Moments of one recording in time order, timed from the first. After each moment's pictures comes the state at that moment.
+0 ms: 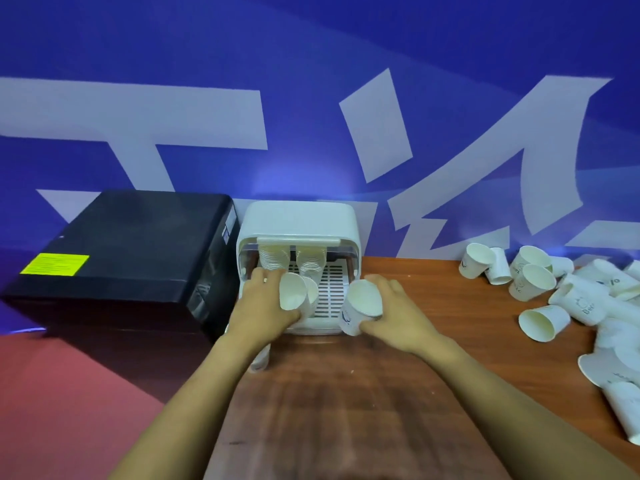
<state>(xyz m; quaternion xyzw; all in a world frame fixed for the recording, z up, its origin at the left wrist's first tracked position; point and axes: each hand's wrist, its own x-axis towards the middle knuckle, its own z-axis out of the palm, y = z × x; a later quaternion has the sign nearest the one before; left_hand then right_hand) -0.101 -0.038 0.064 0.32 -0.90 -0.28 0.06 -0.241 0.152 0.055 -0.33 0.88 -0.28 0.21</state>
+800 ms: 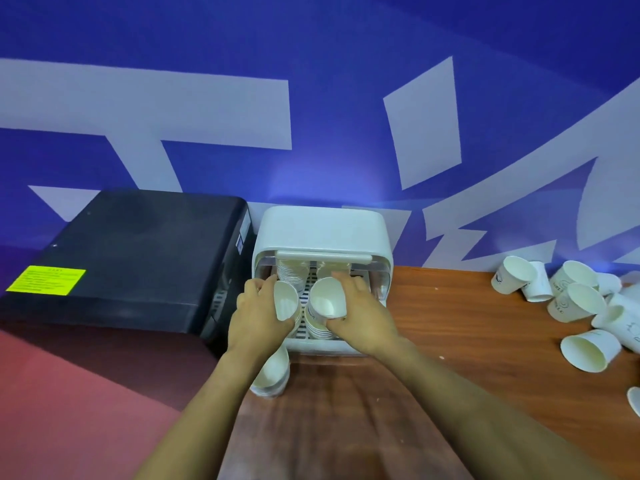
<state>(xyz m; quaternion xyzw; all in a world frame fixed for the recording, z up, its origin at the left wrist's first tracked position) -0.117 -0.102 0.029 0.38 -0.89 -0.26 0.05 -0.237 0.032 0.035 -0.38 0.88 -0.23 0.16</state>
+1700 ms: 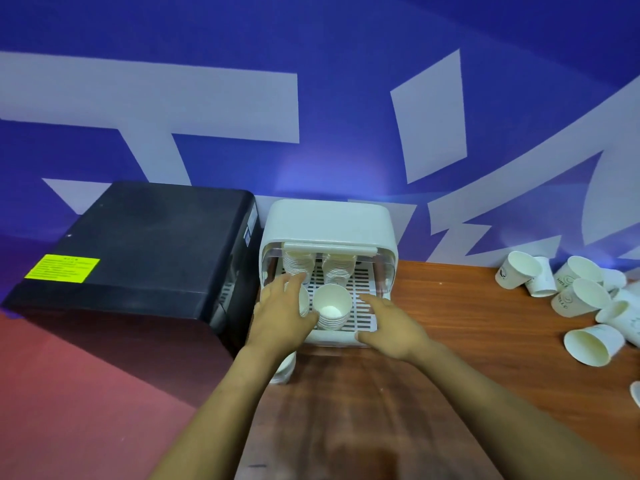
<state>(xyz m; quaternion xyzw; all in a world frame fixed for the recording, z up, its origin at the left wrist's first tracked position) -0.119 -0.087 0.028 0.32 -0.90 -0.29 0.04 -0.257 0.071 0.005 -0.35 0.88 -0.15 0.28</state>
